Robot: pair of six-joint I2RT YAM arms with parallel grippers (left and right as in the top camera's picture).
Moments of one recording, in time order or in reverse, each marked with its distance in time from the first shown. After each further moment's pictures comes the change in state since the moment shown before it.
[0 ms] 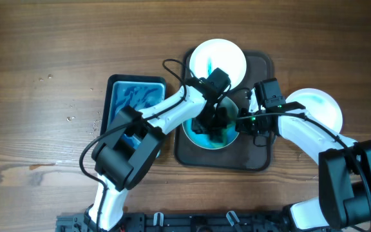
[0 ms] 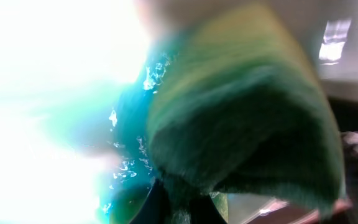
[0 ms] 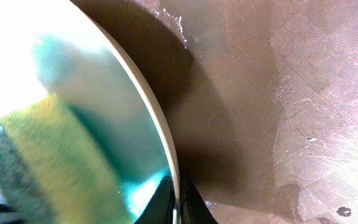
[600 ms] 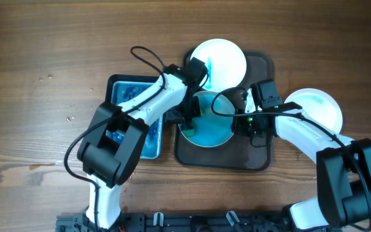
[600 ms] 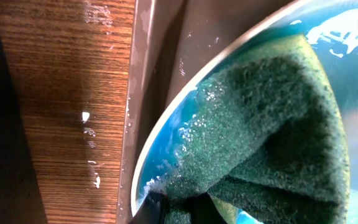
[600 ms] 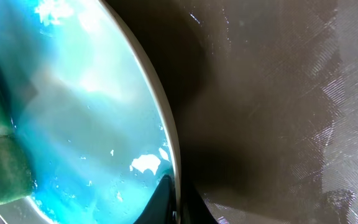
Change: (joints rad) left arm 0.139 -0.040 -0.004 -0.124 -0.278 -0.019; right arm 0.019 0.010 -0.001 0.012 -0.042 0.008
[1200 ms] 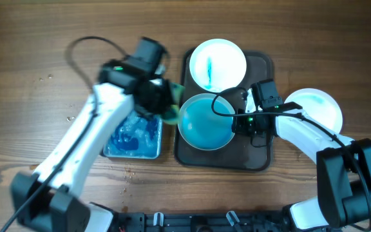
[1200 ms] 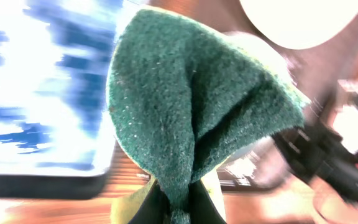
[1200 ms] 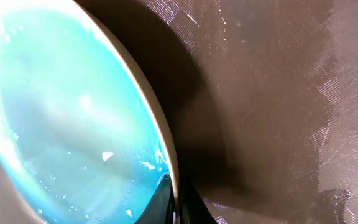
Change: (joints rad) left arm 0.209 -0.493 -0.035 -0.179 0.094 0.039; right arm -0.001 0.000 0.000 -0.001 0.001 -0.001
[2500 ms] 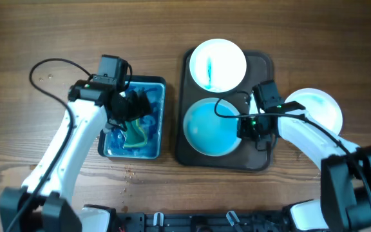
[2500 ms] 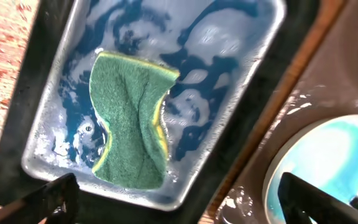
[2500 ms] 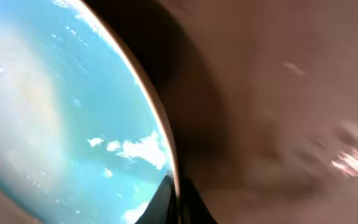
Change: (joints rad) left arm 0.176 -0.100 -0.287 0.168 -0.100 0.051; right arm -0.001 -0.061 0.021 -0.190 0.093 -0.033
